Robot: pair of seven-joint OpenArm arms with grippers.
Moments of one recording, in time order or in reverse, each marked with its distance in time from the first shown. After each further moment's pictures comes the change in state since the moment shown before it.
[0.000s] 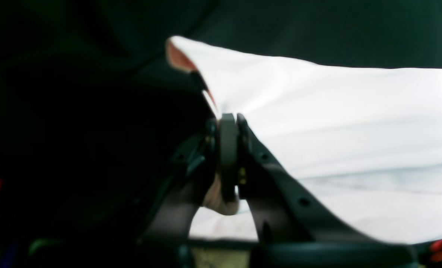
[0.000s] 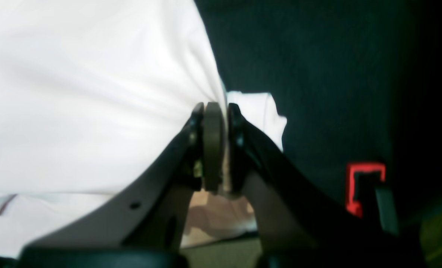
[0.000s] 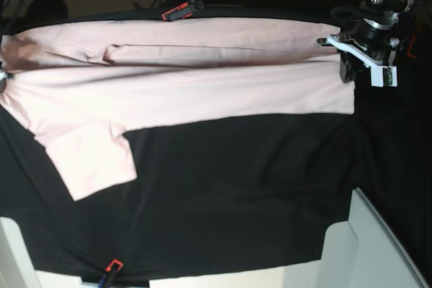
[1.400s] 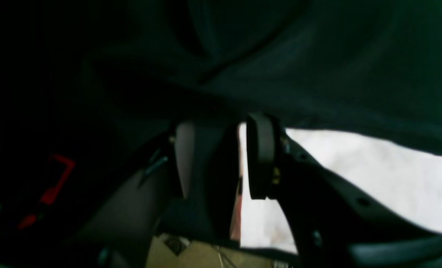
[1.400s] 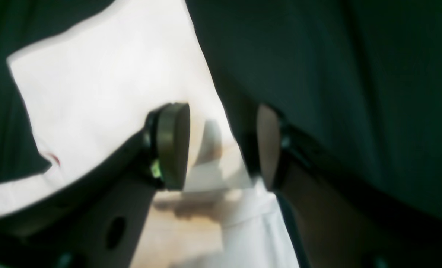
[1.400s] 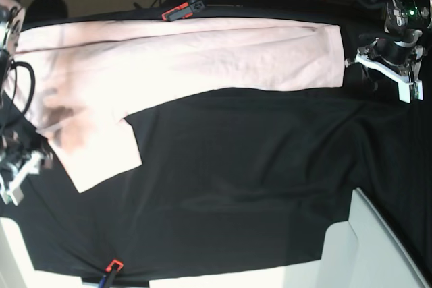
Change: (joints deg) left arm -7.0 -0.3 -9.1 -2.3 0.2 0.0 10.6; right arm 31.5 4.2 -29.0 -28.4 -0.5 -0.5 6.4
